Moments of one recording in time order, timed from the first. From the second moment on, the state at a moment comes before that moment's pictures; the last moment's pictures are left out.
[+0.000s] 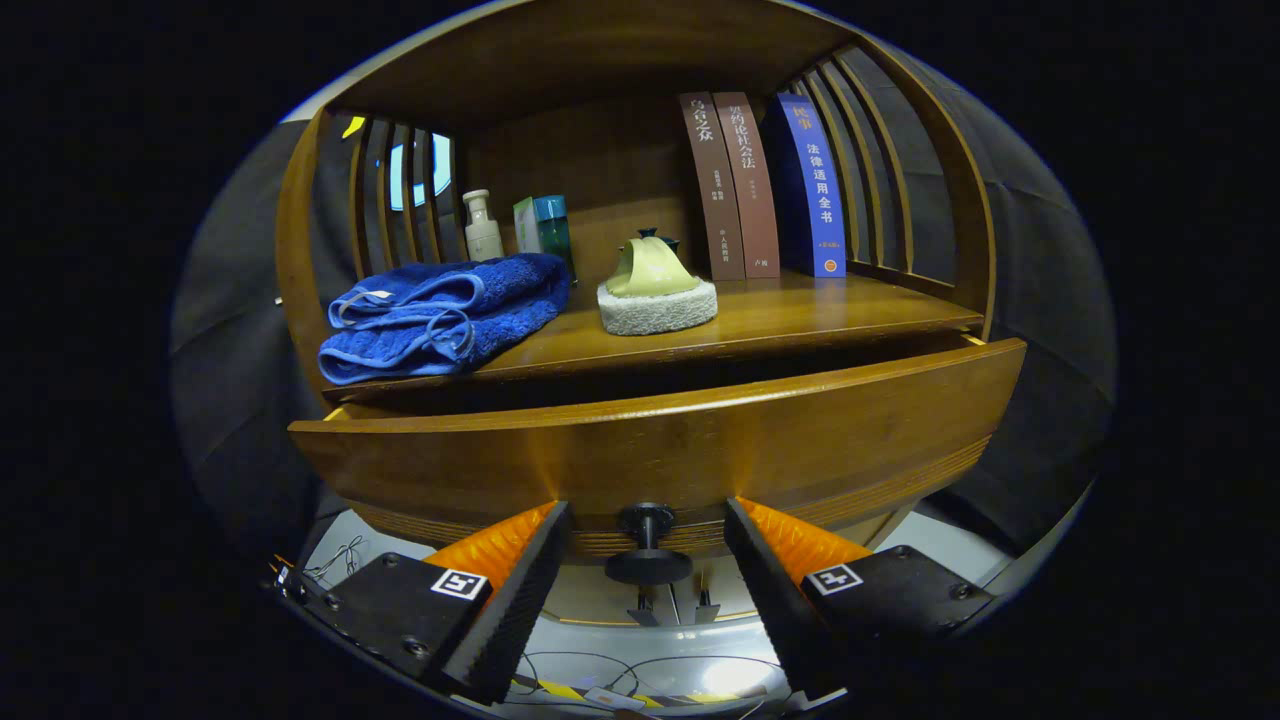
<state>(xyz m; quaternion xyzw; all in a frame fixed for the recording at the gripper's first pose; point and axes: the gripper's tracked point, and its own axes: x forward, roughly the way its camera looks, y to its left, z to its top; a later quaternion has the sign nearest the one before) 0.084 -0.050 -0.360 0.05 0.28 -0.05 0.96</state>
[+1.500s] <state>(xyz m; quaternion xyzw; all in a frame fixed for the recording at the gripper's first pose) 0.064 -0.027 -0.218 0.04 0.18 -0.03 0.98</state>
